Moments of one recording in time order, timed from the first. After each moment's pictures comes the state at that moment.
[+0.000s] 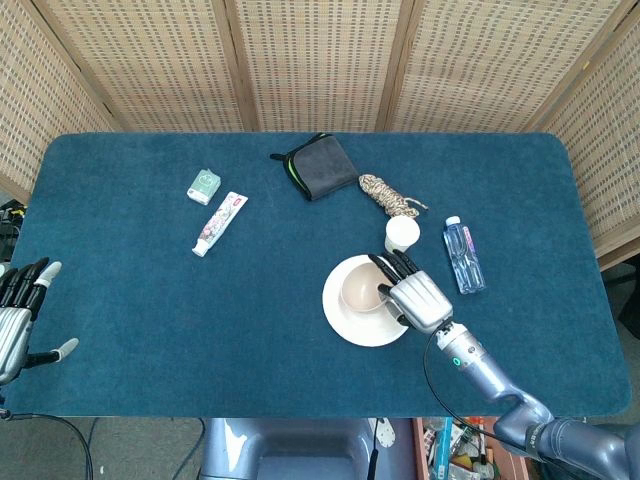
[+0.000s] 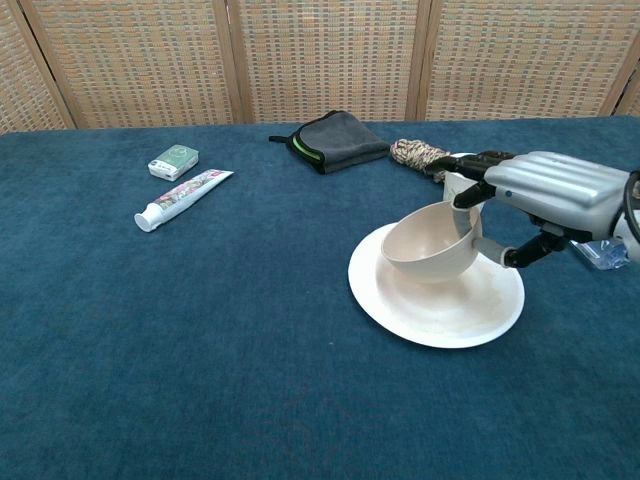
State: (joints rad) left arm -0.13 -0.98 -0.05 -1.79 1.47 1.43 0.06; right arm 0.60 -1.55 0.11 -1.25 -1.63 1.07 -0.07
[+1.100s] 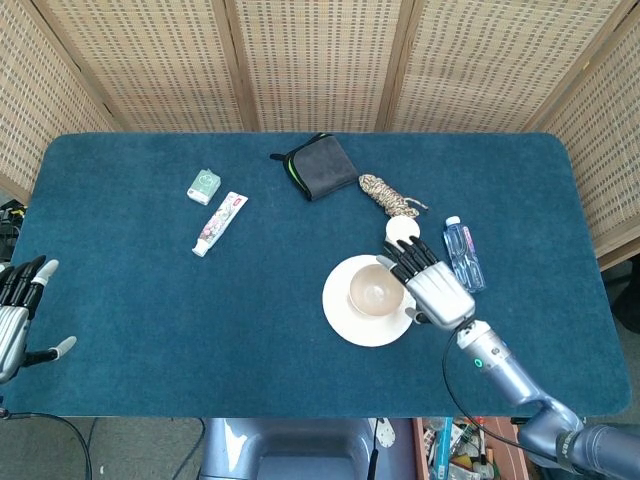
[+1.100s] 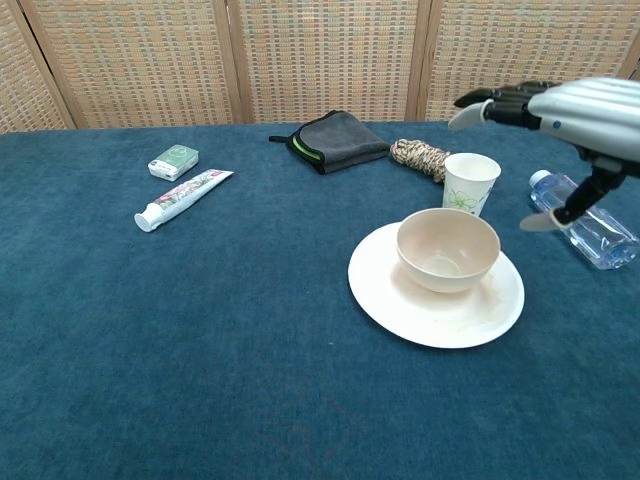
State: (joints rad) left arm -0.13 -0.99 -0.06 -1.78 1.47 1.44 0.08; right arm 0.61 -1.34 0.12 -1.48 -1.57 1.12 -0.19
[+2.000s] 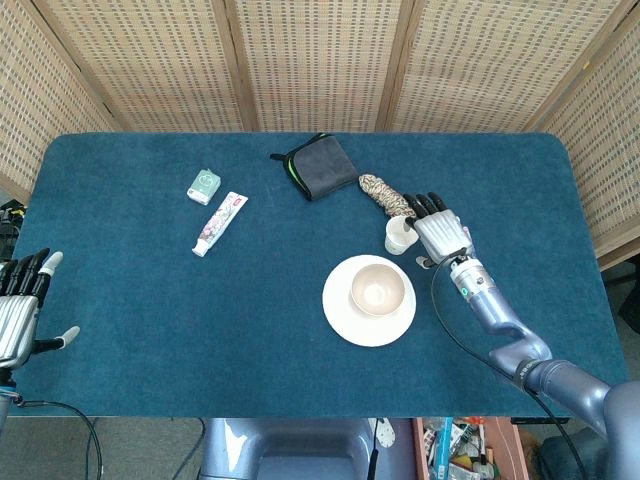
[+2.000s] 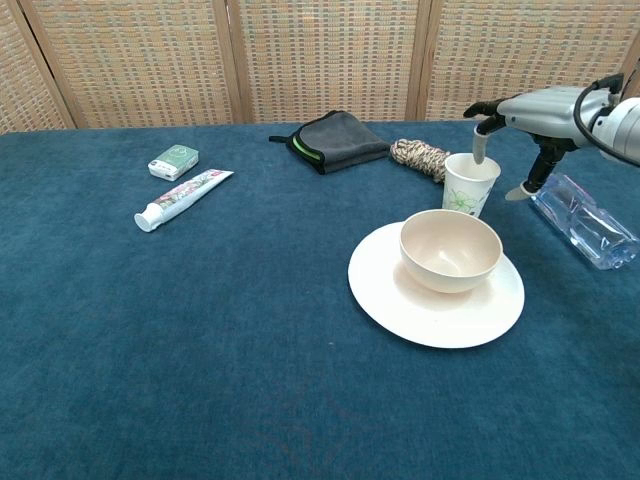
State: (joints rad) left arm -0.17 -1.04 -0.09 -1.77 1.36 1.39 0.20; right arm 0.82 -1.53 0.20 -0.99 -1.33 0.79 -0.09
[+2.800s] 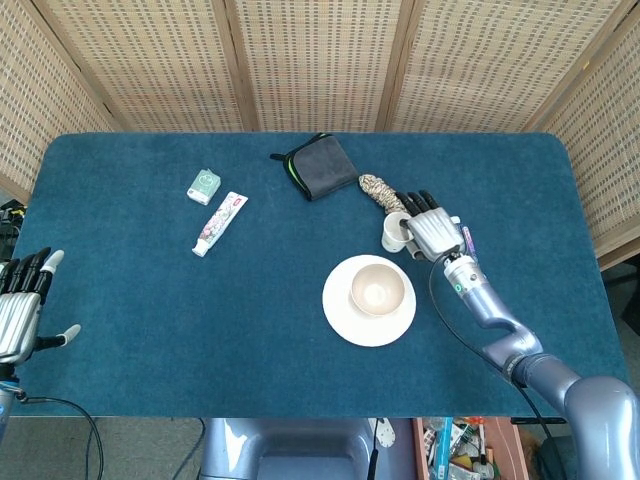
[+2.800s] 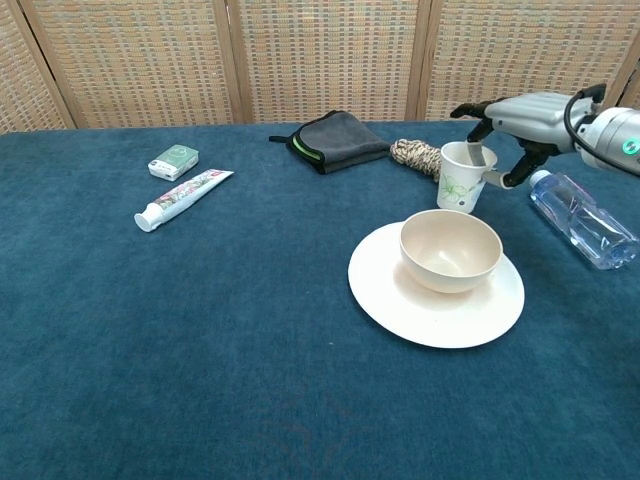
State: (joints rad) left arm -0.19 -1.05 -0.10 -1.77 1.32 1.37 0.21; right arm 0.85 -1.64 0.14 -0.77 -1.44 0.86 0.13
